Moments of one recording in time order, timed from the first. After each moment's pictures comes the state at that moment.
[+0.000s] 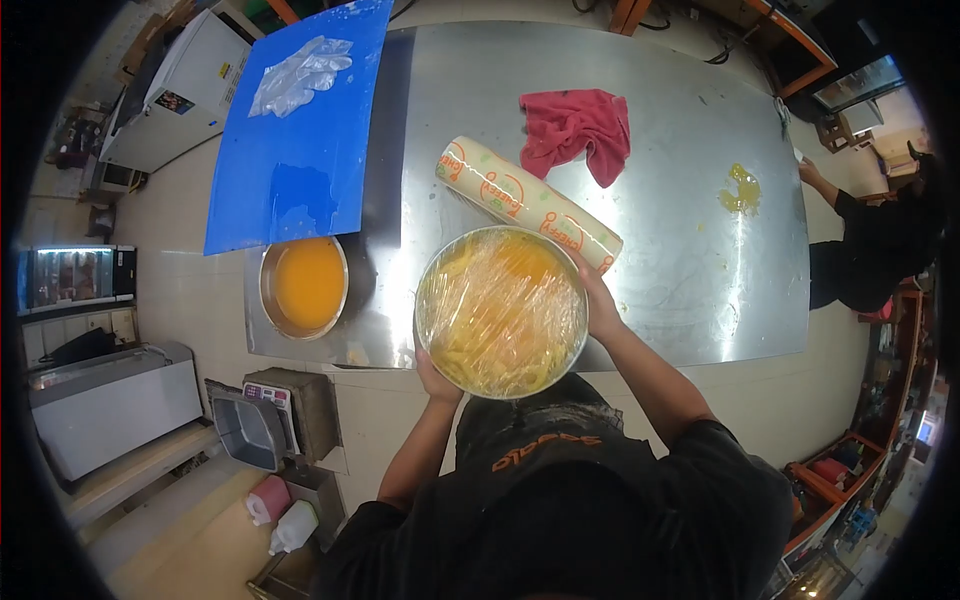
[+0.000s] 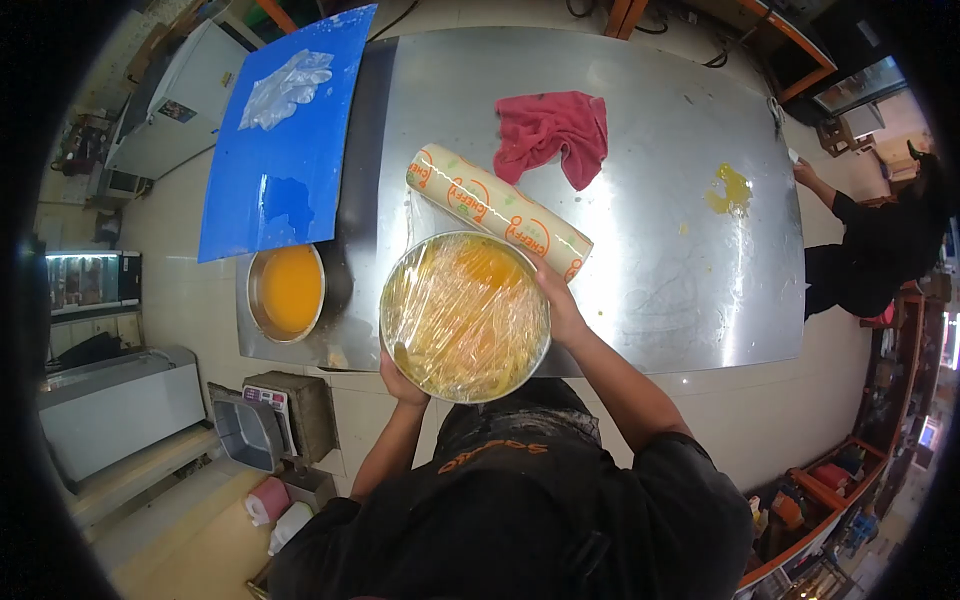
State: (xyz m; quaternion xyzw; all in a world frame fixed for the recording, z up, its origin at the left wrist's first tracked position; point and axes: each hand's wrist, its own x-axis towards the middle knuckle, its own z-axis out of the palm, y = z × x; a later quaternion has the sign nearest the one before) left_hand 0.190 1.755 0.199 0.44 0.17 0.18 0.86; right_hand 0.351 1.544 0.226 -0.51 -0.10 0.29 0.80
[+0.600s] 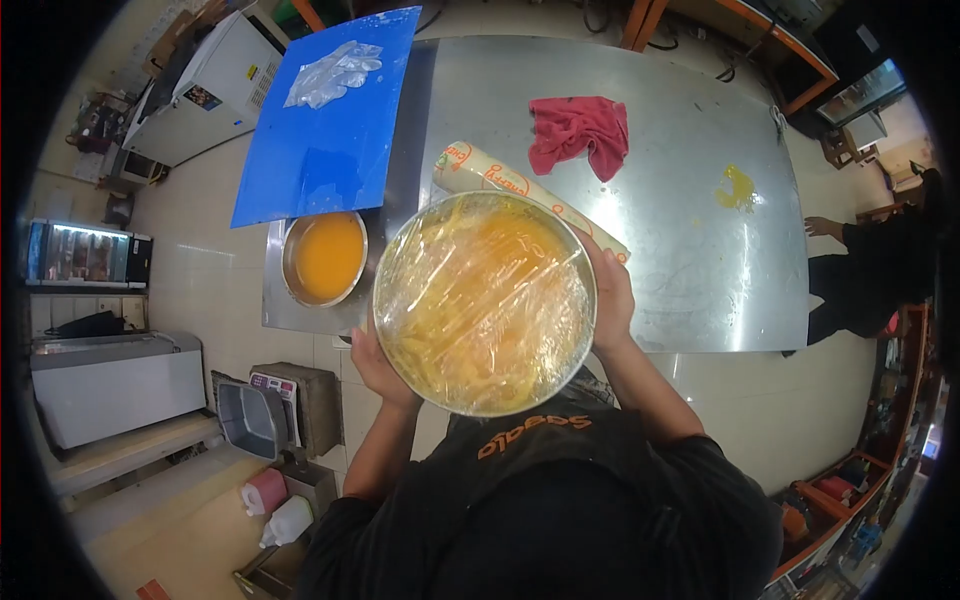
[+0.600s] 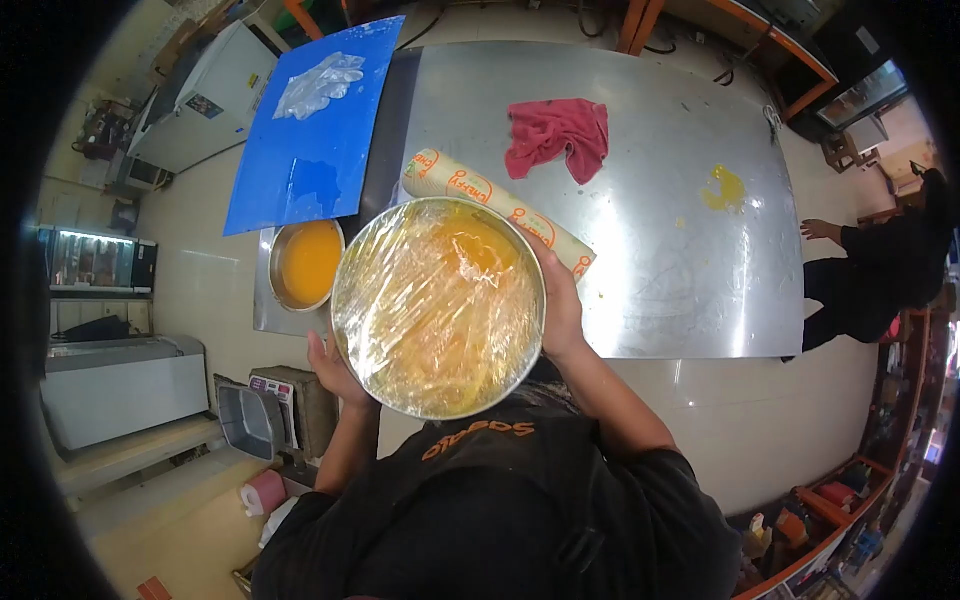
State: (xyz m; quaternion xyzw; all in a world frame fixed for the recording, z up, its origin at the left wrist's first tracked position) left_hand 0.161 1.780 0.347 0.36 0.17 0.20 0.90; right_hand 0.295 1.561 0.343 -0.37 -0.08 0.24 0.89
